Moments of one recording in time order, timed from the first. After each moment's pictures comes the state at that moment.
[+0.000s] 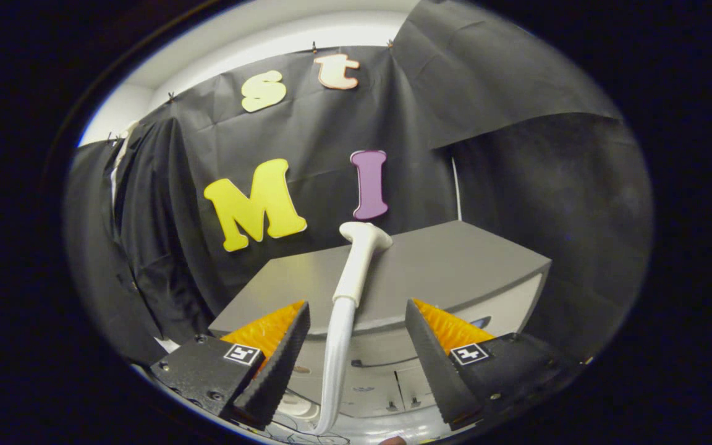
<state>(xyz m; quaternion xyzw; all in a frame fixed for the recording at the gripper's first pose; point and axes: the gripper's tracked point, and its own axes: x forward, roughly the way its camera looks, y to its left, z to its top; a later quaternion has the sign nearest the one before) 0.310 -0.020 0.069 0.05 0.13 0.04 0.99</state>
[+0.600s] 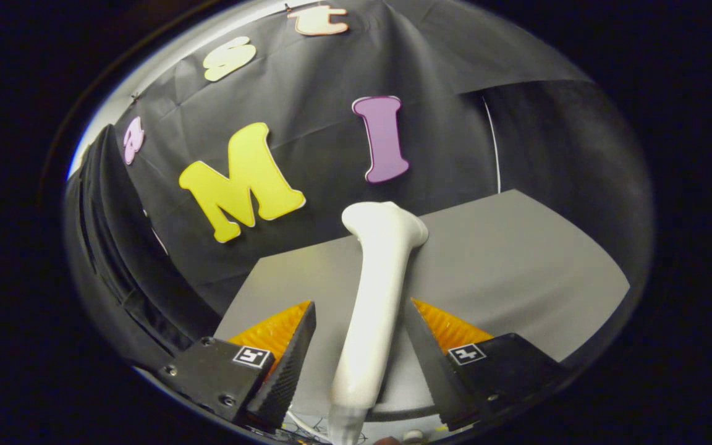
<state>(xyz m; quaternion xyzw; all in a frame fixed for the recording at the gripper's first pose) 0.438 0.008 0.059 0.09 0.26 0.08 0.96</state>
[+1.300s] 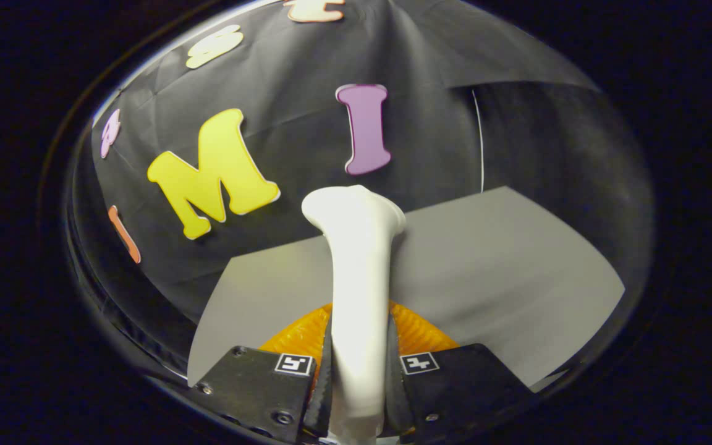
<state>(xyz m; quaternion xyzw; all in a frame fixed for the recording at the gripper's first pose) 0.453 0.009 0.075 0.05 0.21 -0.01 0.98</state>
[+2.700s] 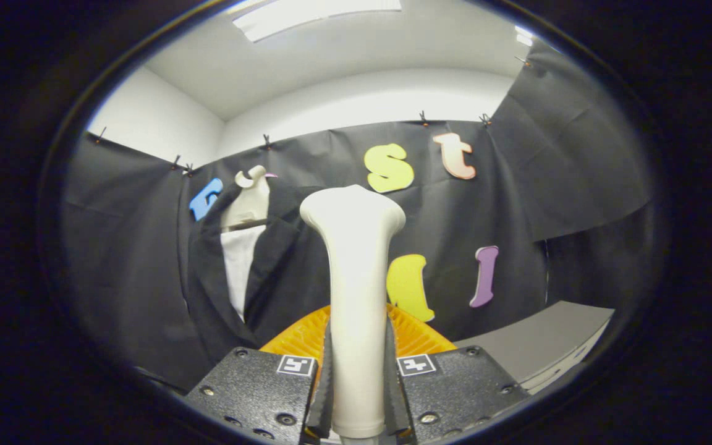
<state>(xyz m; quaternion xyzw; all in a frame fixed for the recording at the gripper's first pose) 0.218 0.355 0.238 0.01 -0.11 0.17 0.98</state>
